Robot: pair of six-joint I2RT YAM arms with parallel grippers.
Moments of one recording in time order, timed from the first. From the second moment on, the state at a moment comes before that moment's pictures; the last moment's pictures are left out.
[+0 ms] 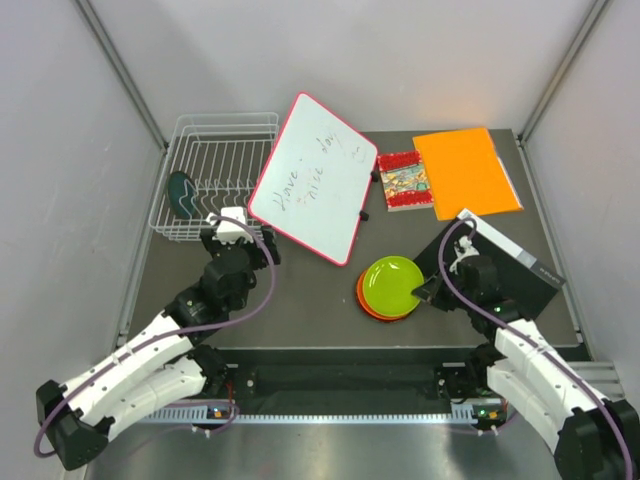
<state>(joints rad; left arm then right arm) -0.78 0.74 0.62 -0.14 -0.73 -0.28 0.27 0.73 0.29 -0.26 -0.26 0.70</state>
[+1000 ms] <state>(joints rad) -0.20 0.96 0.86 -0.14 -0.43 -0.32 0.27 0.80 0.42 -0.36 -0.17 0.57</state>
